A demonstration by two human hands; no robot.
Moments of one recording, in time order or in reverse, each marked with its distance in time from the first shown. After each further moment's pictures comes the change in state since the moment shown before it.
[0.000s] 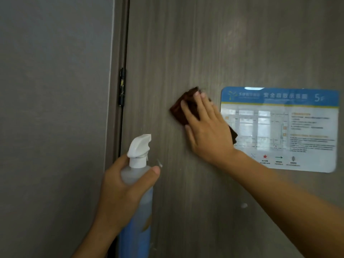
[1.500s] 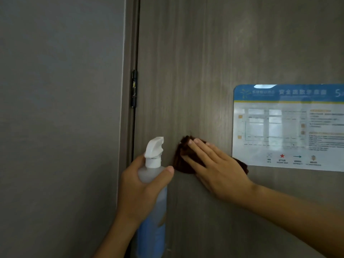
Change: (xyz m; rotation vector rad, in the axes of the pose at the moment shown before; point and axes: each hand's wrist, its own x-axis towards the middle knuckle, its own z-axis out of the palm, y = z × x) left_hand 0.011 -0.019 0.004 -0.008 0.021 0.005; right_hand -0.083 -0.015 0.027 -0.126 -0.107 -0.402
